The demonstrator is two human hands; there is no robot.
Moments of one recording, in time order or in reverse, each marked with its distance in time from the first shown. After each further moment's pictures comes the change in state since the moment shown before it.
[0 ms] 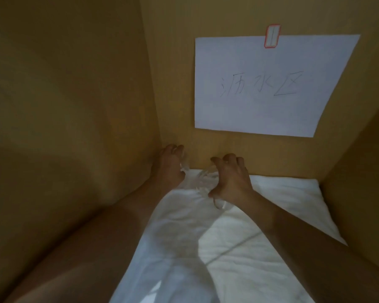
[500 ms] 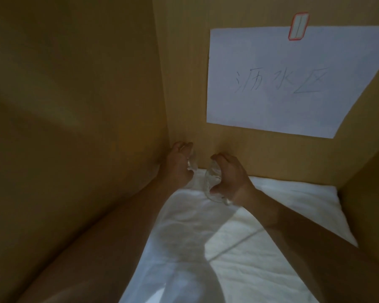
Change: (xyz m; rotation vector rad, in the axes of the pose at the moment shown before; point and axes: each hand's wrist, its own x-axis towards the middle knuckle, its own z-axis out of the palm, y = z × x) left_hand 0.003 -0.006 0.005 -0.132 0.032 0.005; right_hand 0.027 -0.005 0.021 0.227 -0.033 -0.154
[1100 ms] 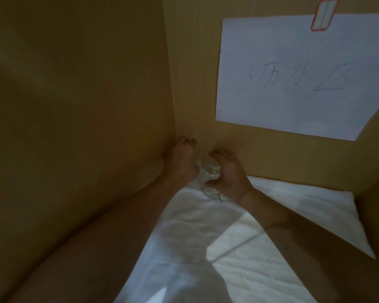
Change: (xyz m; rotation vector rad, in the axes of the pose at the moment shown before) left_hand 0.006 0.011 -0.012 0.137 0.021 -0.090; right_hand 0.019 -0.003 0.023 0.211 0.146 -0.168
